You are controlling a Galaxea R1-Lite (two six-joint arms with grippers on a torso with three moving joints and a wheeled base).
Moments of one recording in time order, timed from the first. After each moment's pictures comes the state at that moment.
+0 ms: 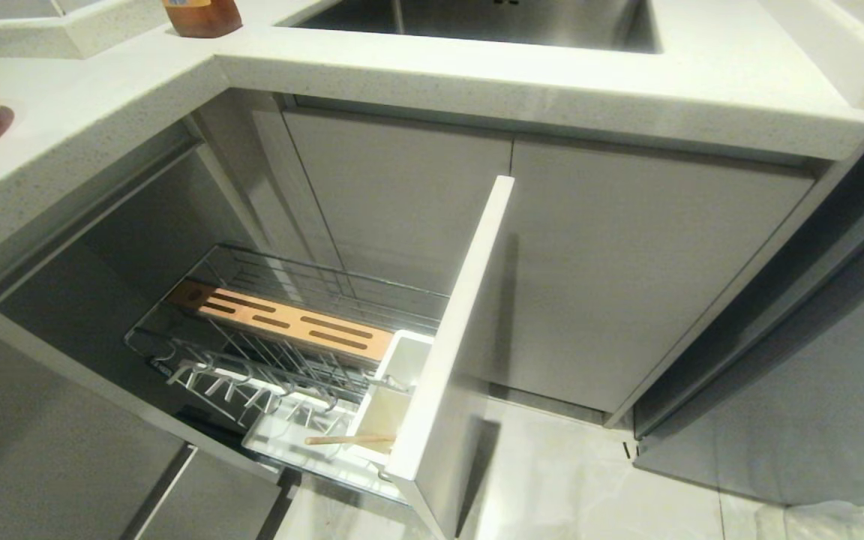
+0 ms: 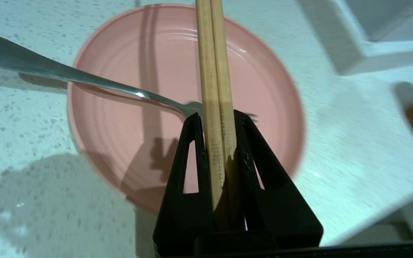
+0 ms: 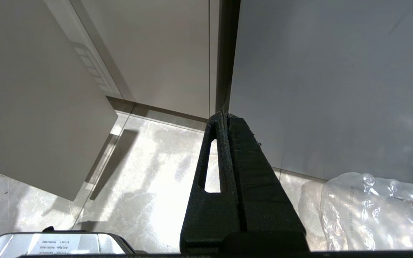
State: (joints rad) left arm 0.17 1.43 -1.95 0.69 0.57 -0.66; right arm 0.00 0.00 0.00 0.00 0.00 0.00
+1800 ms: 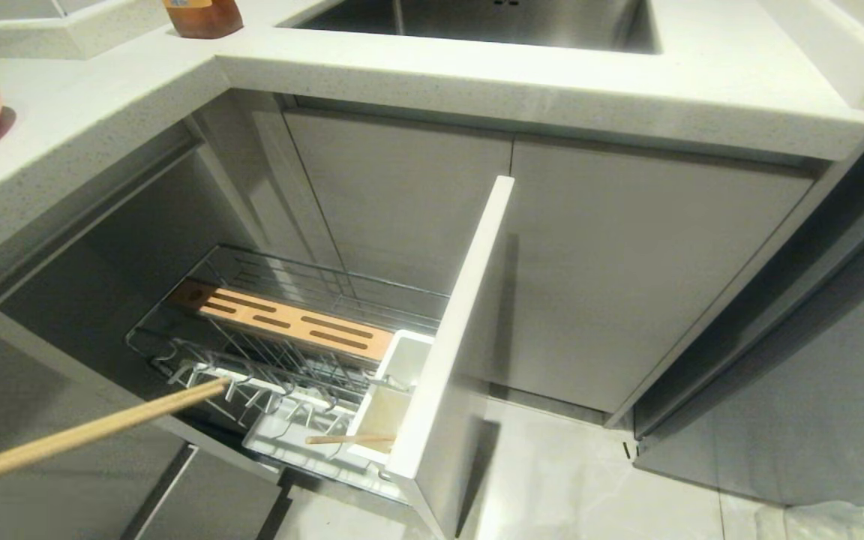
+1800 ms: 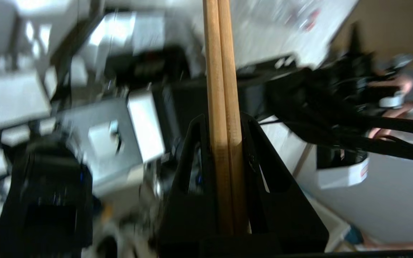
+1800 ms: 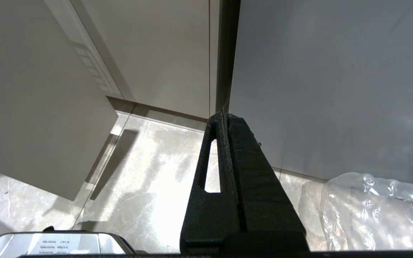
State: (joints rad) left arm -0.54 1.11 -1.69 1.48 -0.27 -0.57; right arm 0.00 0.00 0.00 0.00 0.00 0.00
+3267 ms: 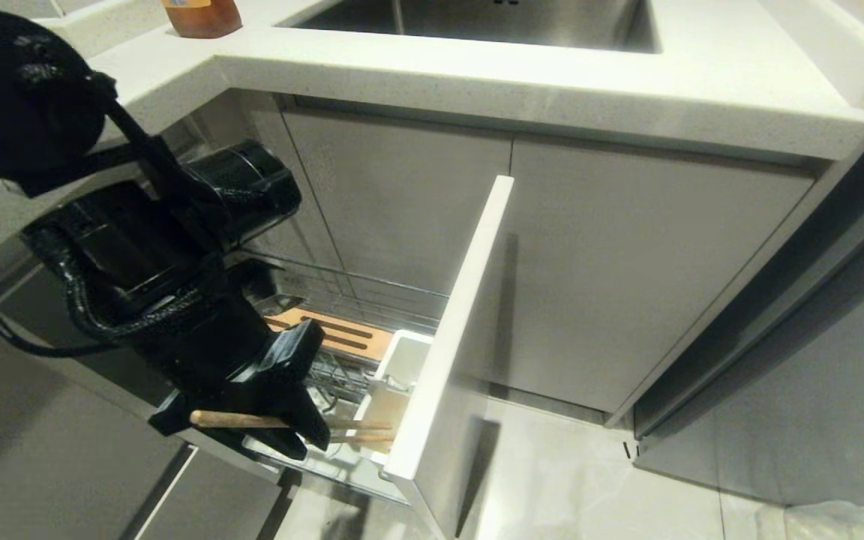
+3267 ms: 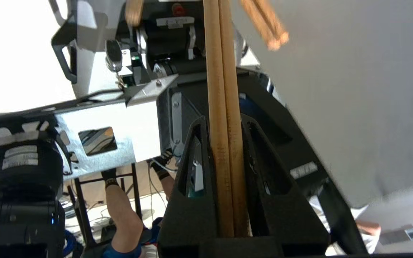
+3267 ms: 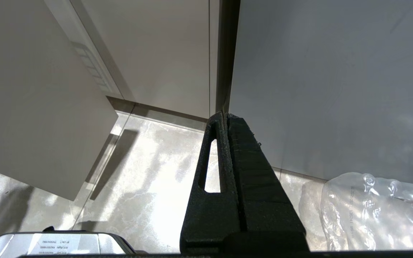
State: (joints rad) left arm -0.56 1.76 -1.76 1.37 -0.30 -0.61; right arm 0.00 0.00 0.00 0.00 0.00 0.00
